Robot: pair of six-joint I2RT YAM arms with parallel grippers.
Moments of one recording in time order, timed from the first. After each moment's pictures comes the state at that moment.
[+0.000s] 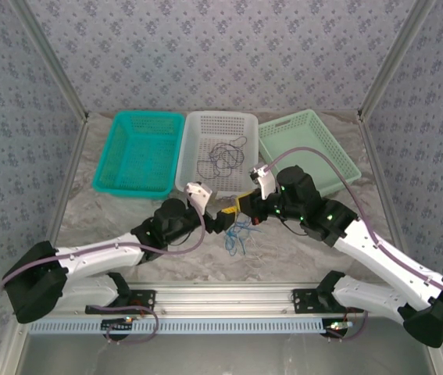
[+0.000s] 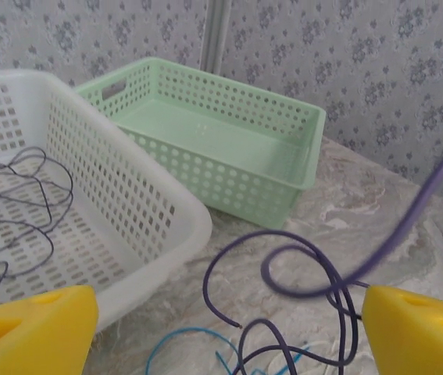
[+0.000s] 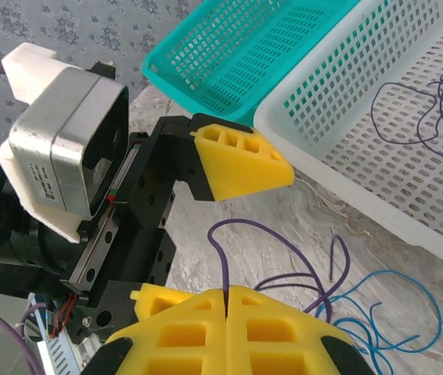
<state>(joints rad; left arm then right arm) -0.96 1.18 0.51 0.51 -0.04 -0.22 0.78 0.98 0.94 -0.45 -0.27 0.34</state>
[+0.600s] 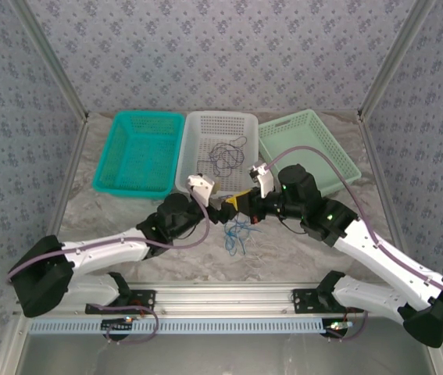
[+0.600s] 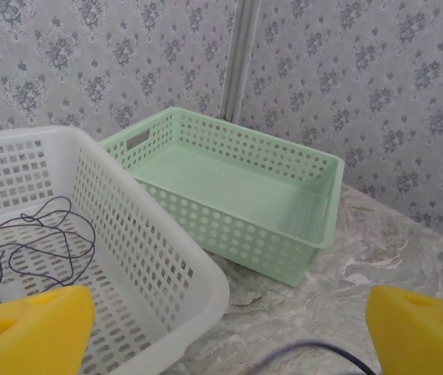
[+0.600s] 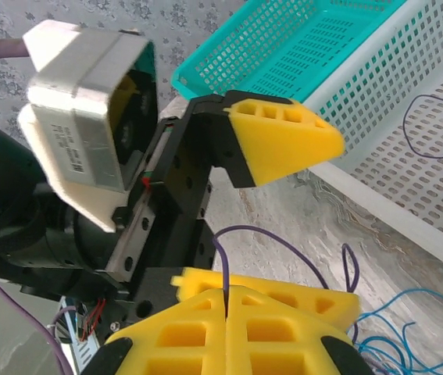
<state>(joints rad) -0.96 1.25 0.59 0.57 -0.11 -0.20 0.78 0.98 0.94 -0.39 -0.33 0.37</state>
